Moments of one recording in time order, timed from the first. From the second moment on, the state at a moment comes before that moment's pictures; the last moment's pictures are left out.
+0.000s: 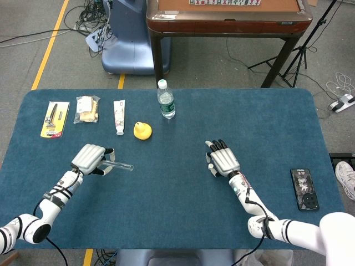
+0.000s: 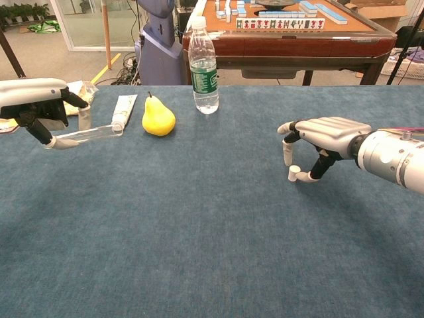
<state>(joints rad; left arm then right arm) -0.70 -1.29 -0.12 -1.47 1.27 0.87 0.01 0.75 -1.64 0.14 -1.32 -0.98 0.87 -0.44</state>
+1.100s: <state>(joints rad) -0.70 -1.30 -0.13 -1.44 1.26 0.87 -0.02 0.75 -1.61 0.16 -1.39 -1.00 0.88 -0.39</state>
